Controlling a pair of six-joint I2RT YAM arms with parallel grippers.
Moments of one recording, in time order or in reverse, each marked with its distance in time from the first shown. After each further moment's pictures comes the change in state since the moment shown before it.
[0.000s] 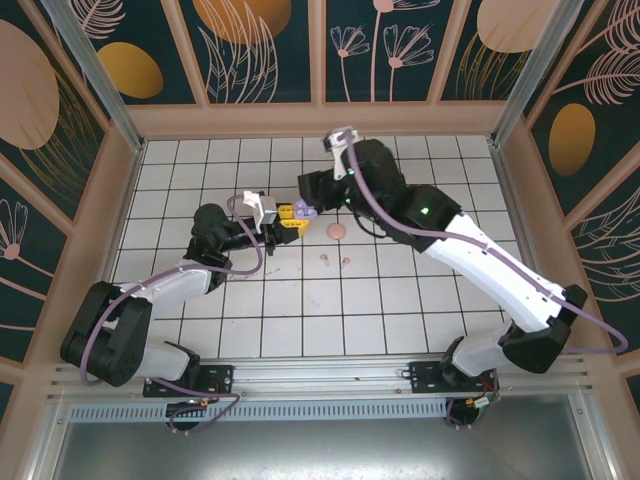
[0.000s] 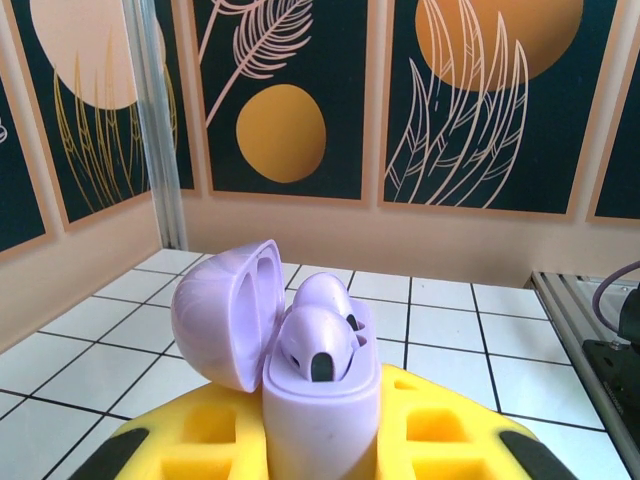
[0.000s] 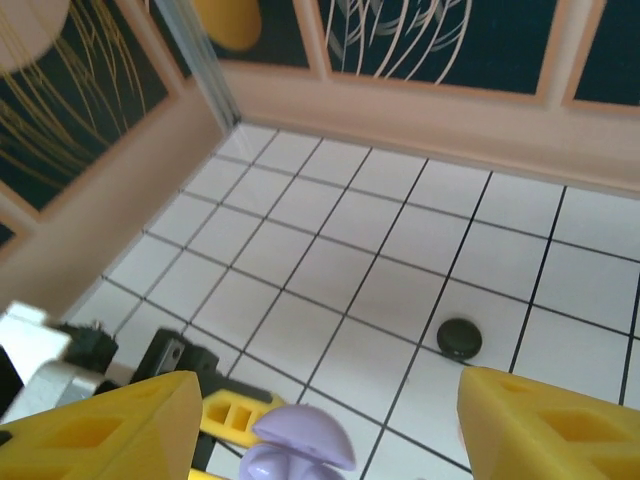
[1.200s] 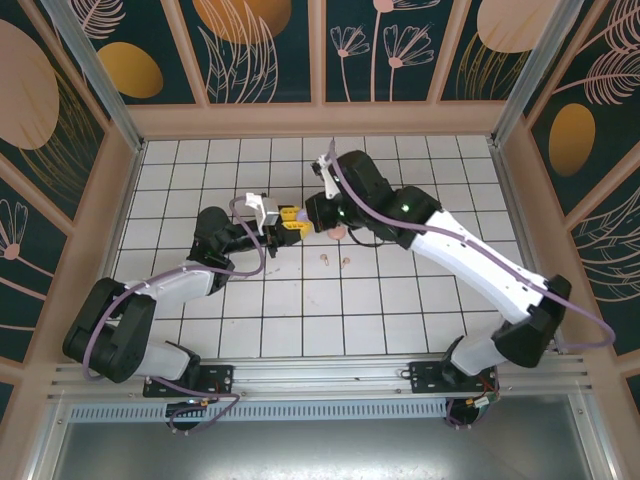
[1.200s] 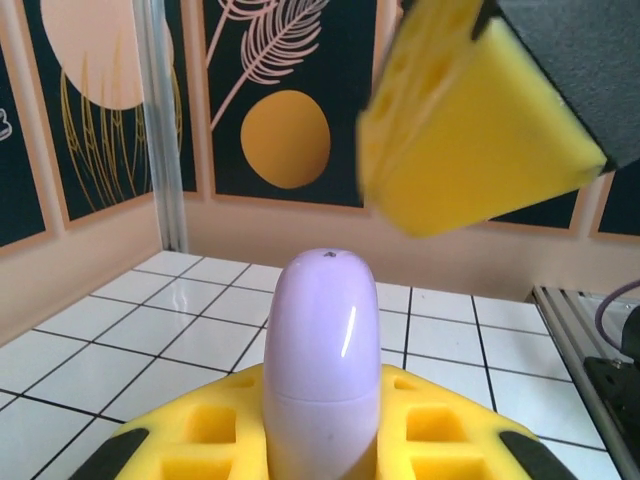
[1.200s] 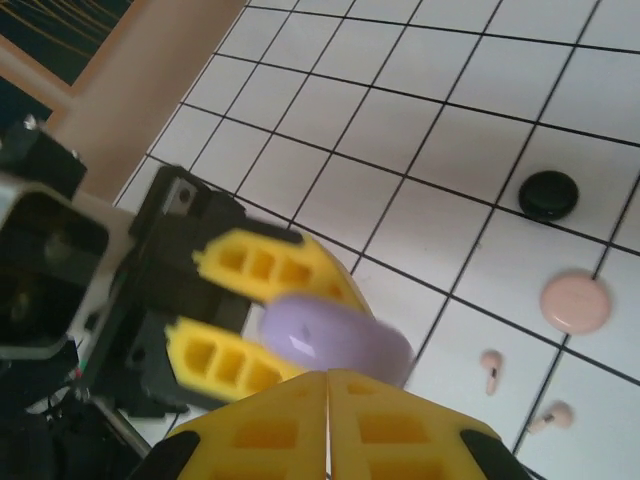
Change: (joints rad) left arm -0.018 0.026 -0.013 0.071 -0.046 -0.057; right arm -0.026 -0.041 -0.170 -0.081 -0.230 0.117
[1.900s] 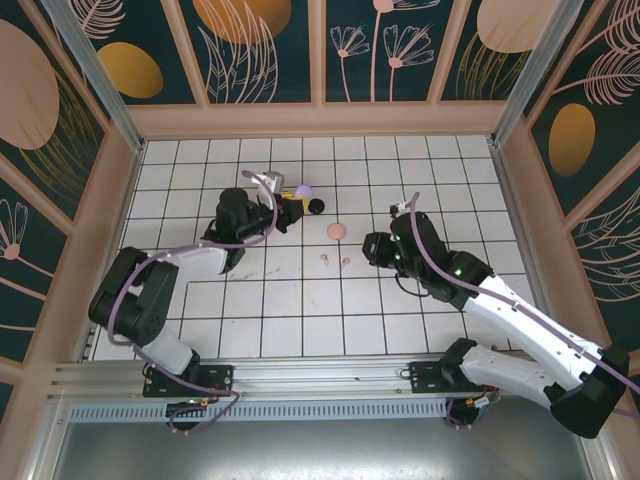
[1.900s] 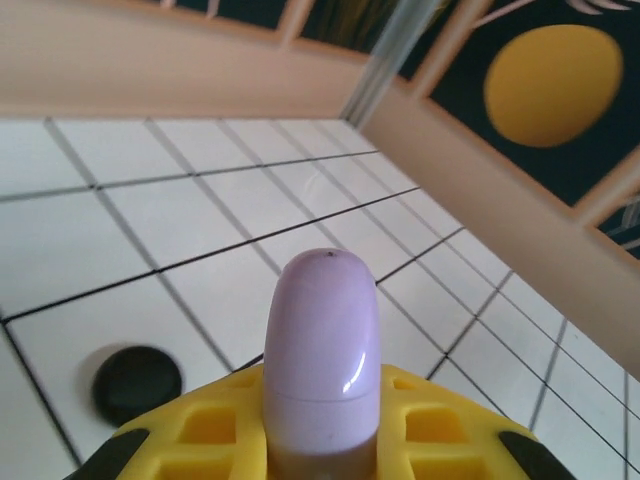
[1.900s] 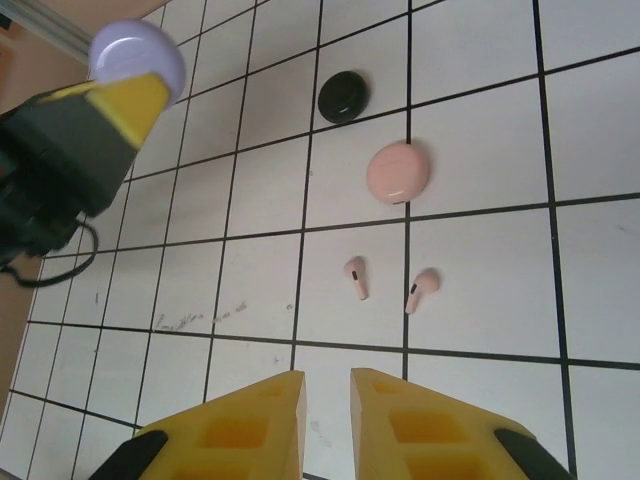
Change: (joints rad) left arm 0.061 0.300 0.244 -0.343 -0.328 -0.260; right arm -0.103 -0.414 -0.619 0.187 0.113 0.338
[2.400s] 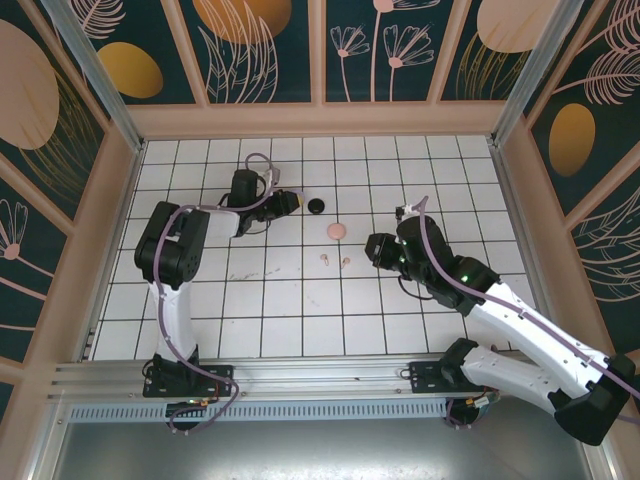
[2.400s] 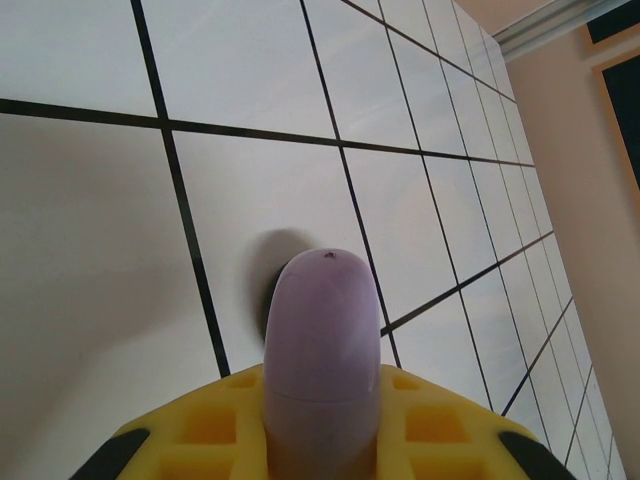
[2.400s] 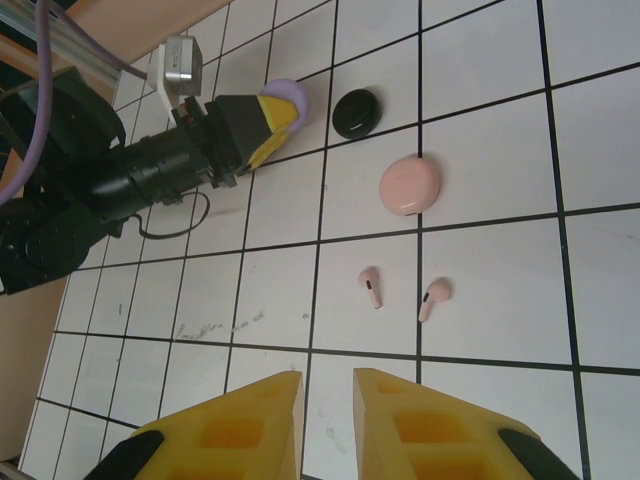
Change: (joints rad) left arm 0.095 0.376 0.310 -0.277 0.086 -0.224; right arm 0.000 -0.040 -0.013 0.017 0.004 0.009
